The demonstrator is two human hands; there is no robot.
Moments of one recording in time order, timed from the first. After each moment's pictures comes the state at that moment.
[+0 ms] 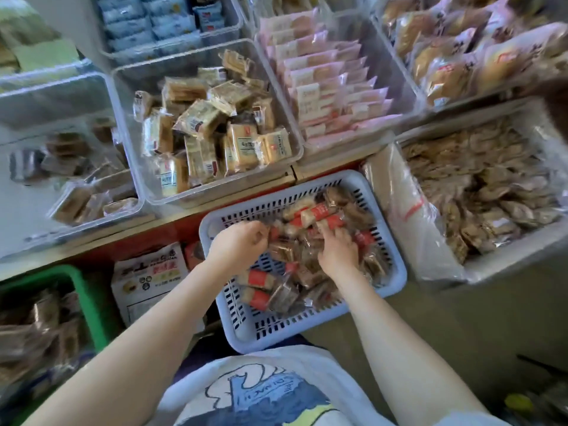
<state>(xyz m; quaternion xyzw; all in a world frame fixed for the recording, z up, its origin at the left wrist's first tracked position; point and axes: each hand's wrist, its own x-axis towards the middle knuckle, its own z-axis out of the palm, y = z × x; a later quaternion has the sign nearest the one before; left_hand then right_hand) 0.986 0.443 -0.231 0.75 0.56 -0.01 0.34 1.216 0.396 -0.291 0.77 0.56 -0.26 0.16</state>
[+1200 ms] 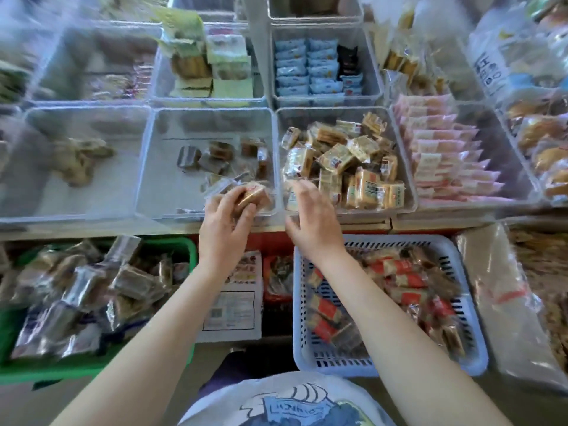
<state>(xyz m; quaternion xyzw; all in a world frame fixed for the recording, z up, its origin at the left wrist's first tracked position) 0.800 0.416 -0.159 0.54 0.73 0.37 0.20 0.978 0.473 -0.172 0.50 0.82 -0.17 -0.23</state>
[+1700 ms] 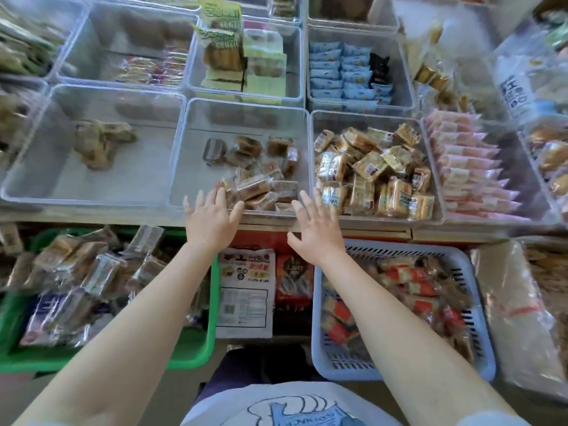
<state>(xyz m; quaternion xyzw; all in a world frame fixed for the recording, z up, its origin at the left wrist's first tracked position) 0.686 0.433 -0.211 0.56 0.81 0.02 0.17 0.918 0.476 -0.207 0.51 0.85 -0.13 0.09</state>
